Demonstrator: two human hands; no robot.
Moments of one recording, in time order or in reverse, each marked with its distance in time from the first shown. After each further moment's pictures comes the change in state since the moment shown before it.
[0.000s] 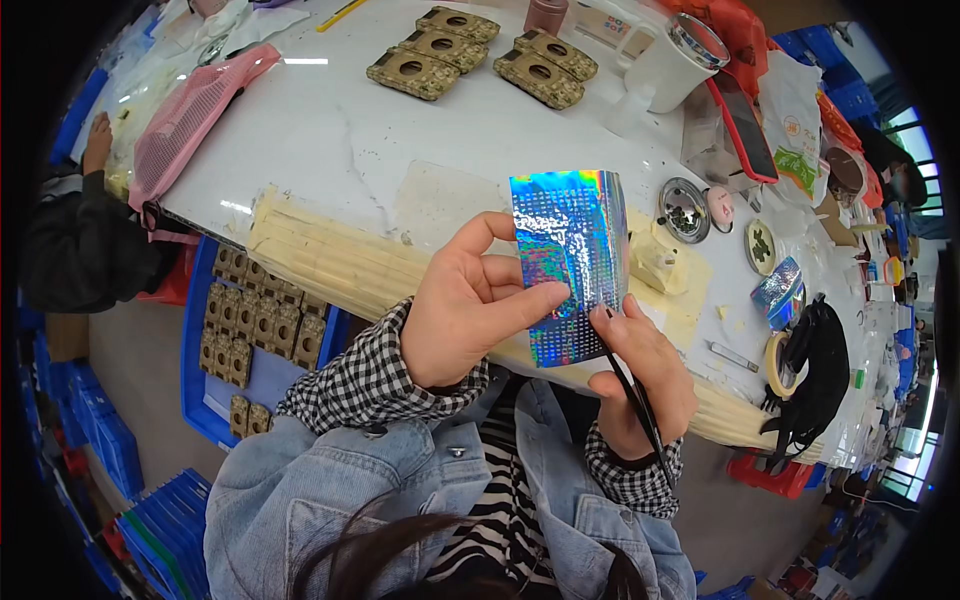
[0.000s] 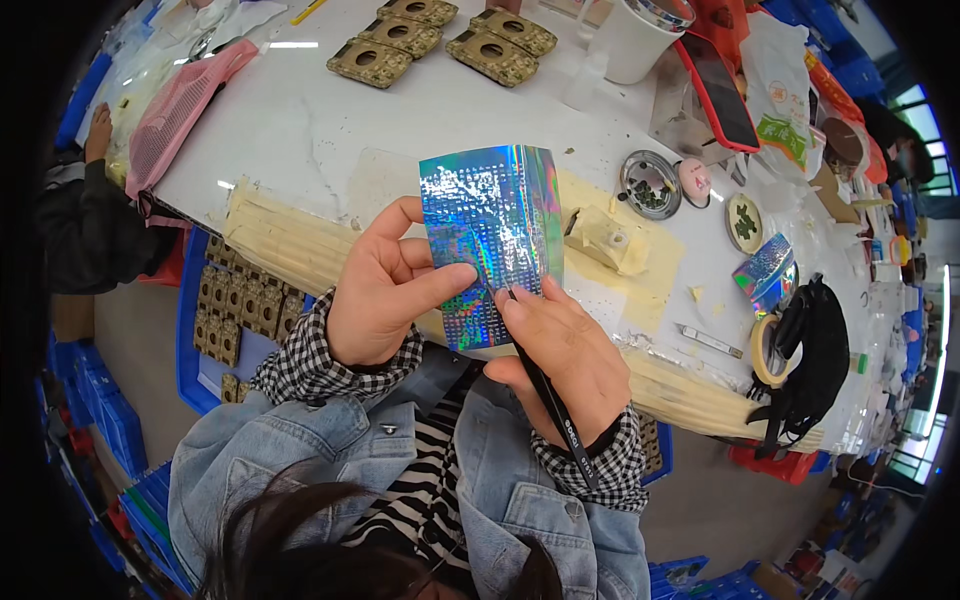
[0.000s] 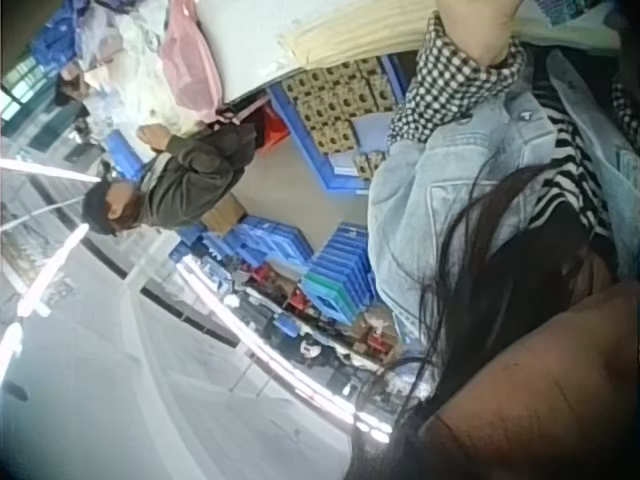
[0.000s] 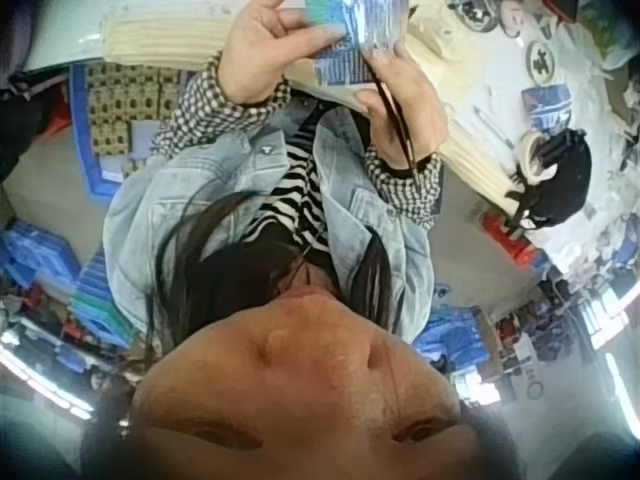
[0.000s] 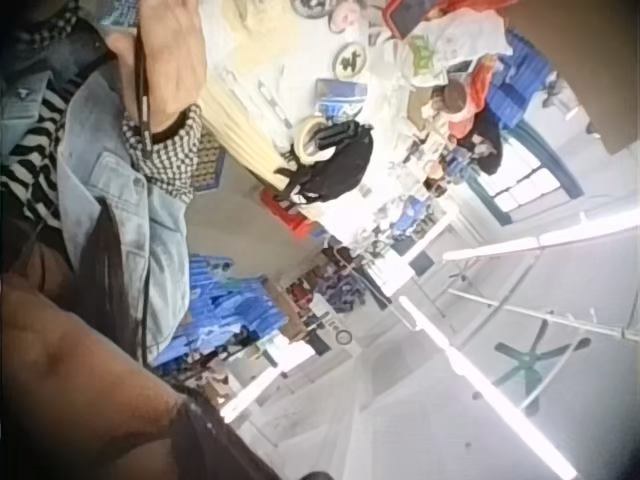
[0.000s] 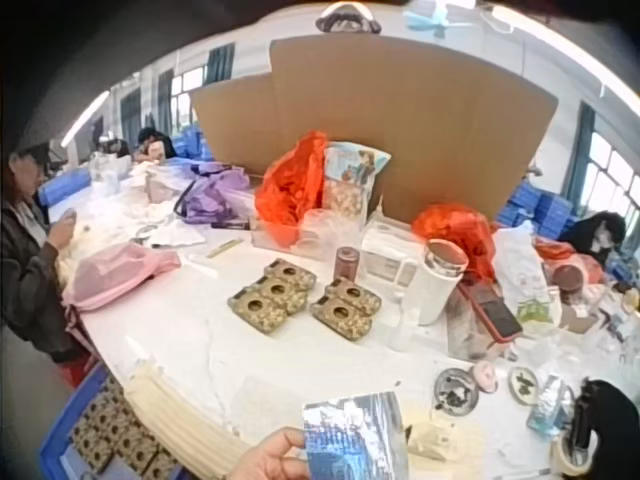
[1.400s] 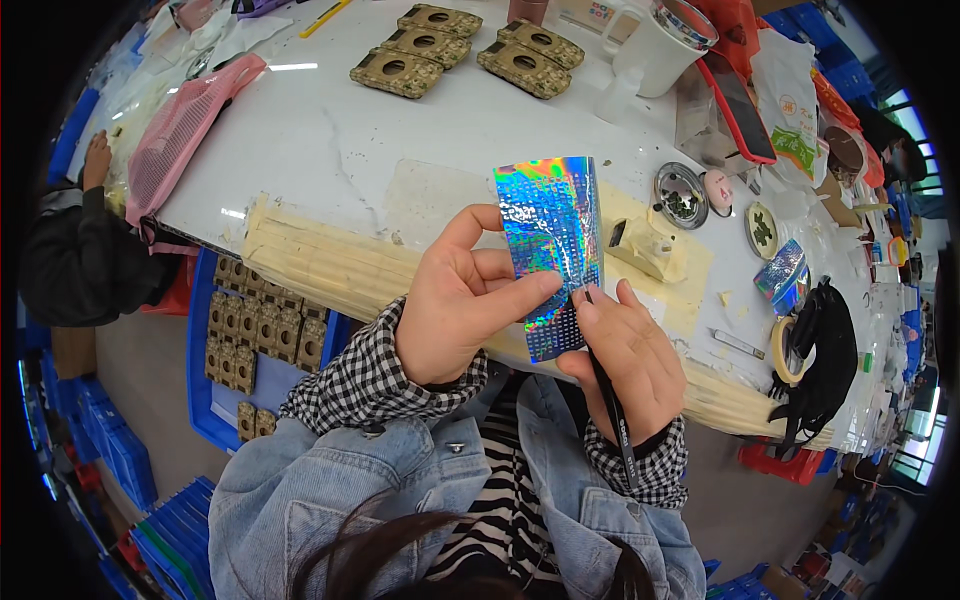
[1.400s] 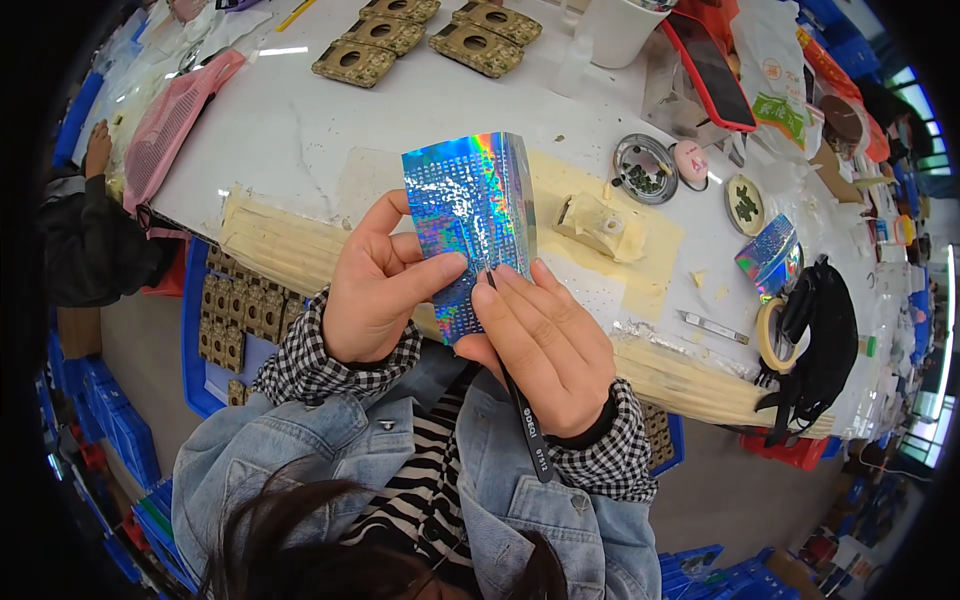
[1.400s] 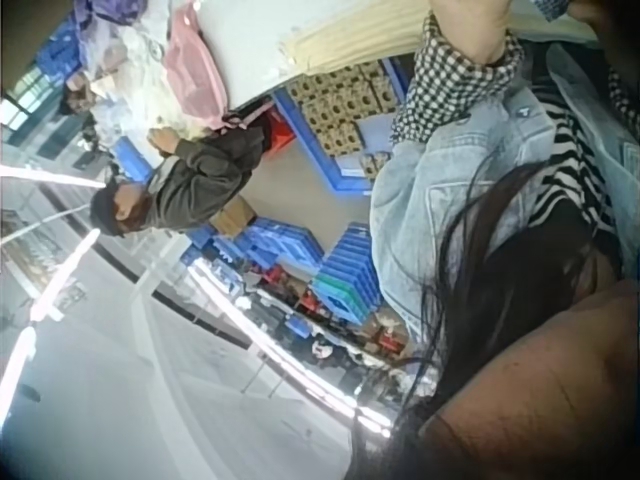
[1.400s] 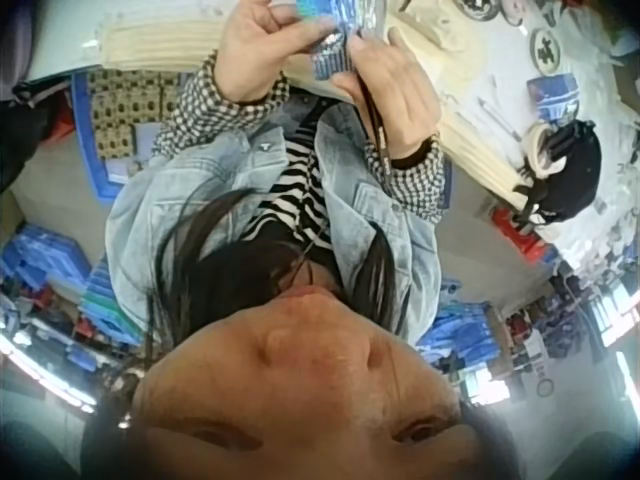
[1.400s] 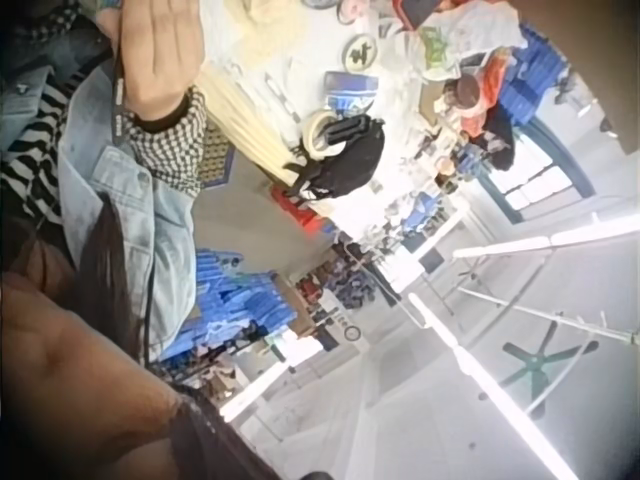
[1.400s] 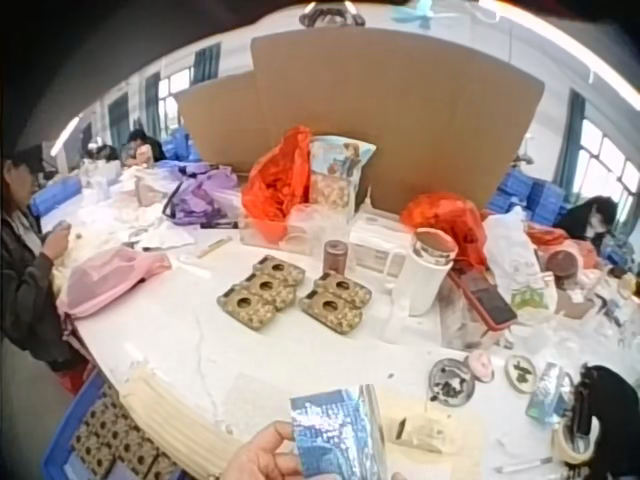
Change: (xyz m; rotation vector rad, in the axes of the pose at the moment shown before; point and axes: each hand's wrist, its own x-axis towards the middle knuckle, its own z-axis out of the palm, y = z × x) left_hand 0.003 -0.002 0.003 -0.003 0.025 0.003; right_hand 0.003 0.005 0.008 -0.228 0.002 -0.123
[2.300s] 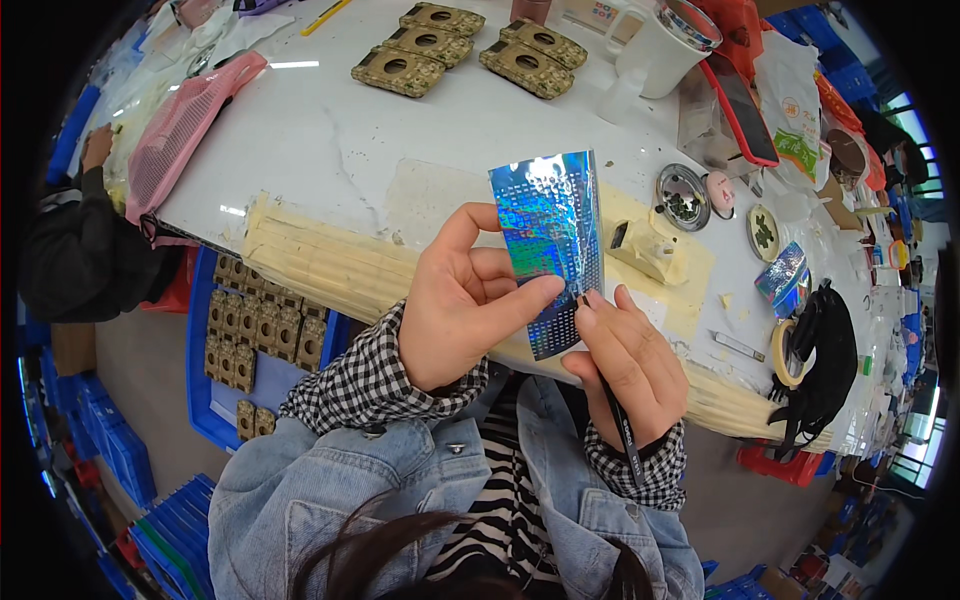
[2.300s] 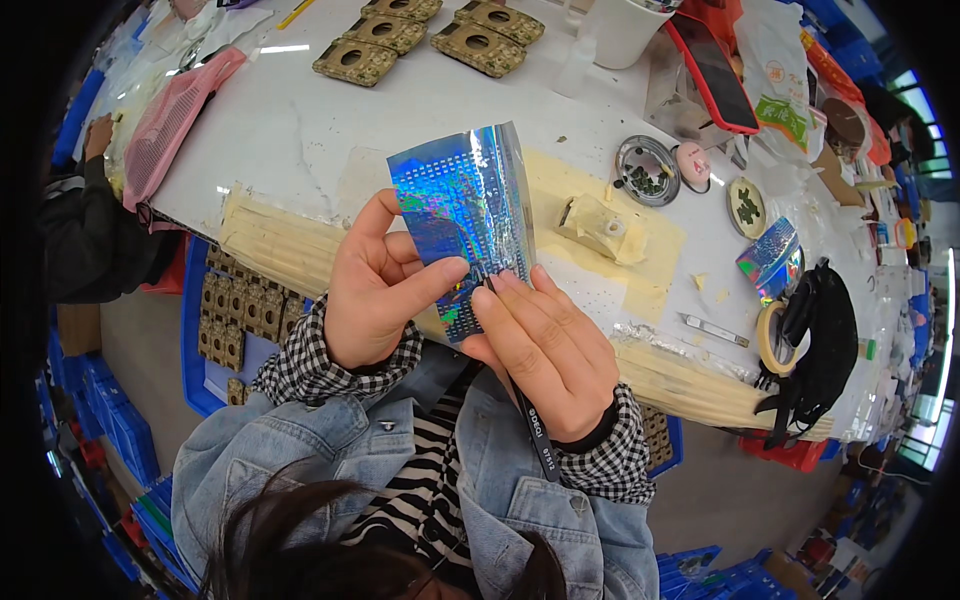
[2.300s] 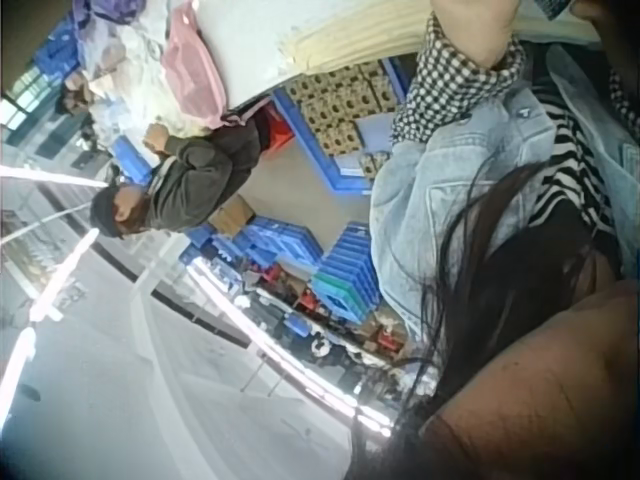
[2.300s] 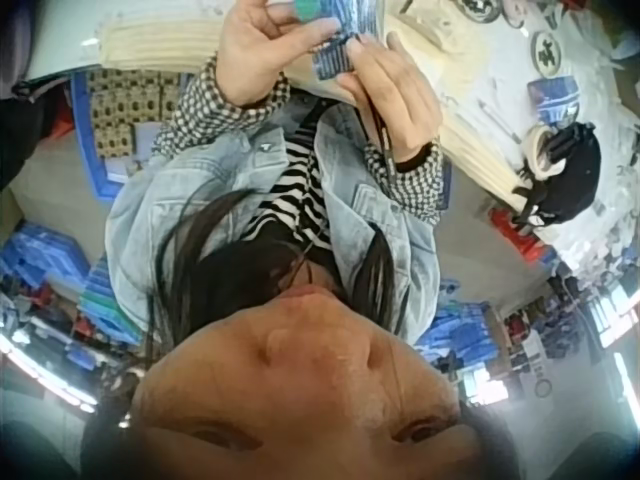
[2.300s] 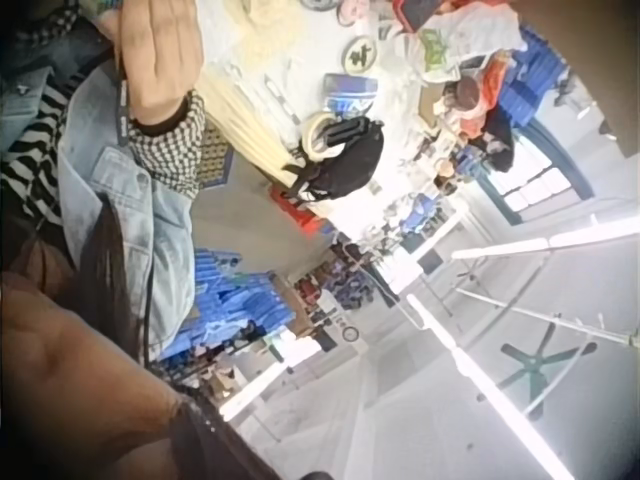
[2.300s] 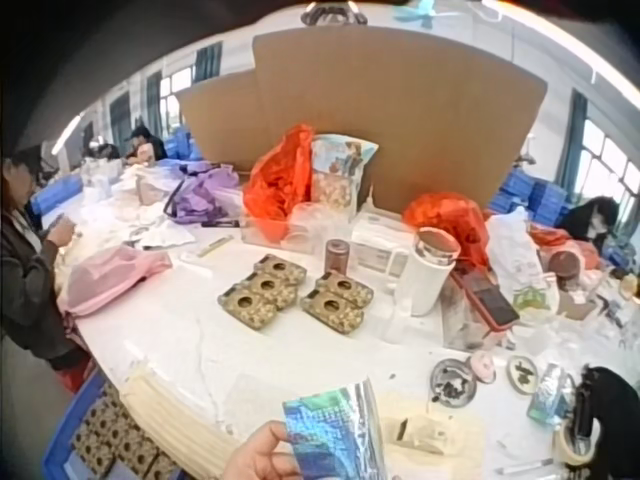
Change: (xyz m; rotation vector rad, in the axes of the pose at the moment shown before) left_hand -0.001 0.000 0.002 0.125 -0.003 0.090; right_hand -0.002 0.000 -0.002 0.013 -0.006 0.010
